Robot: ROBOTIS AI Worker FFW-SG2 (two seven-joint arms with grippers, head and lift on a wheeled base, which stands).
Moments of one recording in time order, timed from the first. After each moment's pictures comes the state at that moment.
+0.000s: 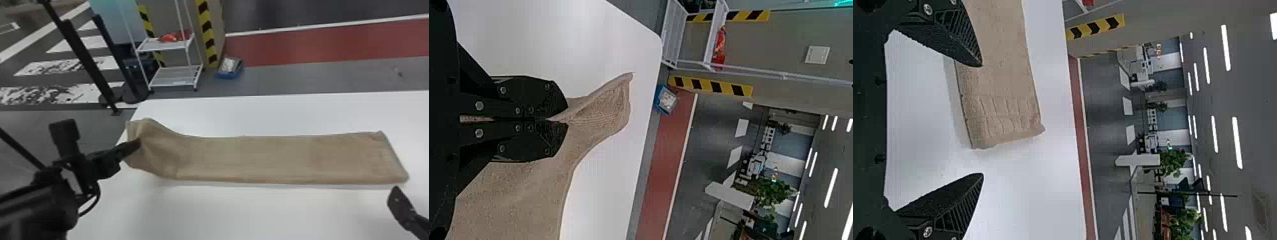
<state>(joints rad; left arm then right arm) 0.08 0.06 0.60 -2.13 -0.02 1.05 -0.64 0.59 -0.04 -0.09 -2.16 -0.17 0.30 0.06</state>
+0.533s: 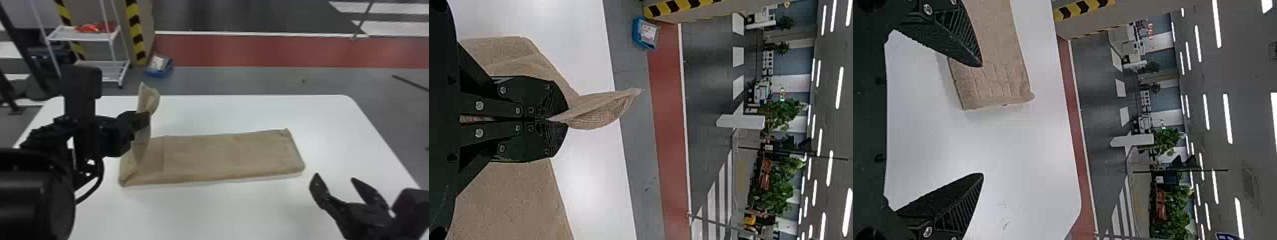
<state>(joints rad) 0.03 0.00 -0.09 -2.40 -0.24 1.26 -0.36 0.61 -0.03 -0.17 -2.19 -0.23 0.30 0.06</state>
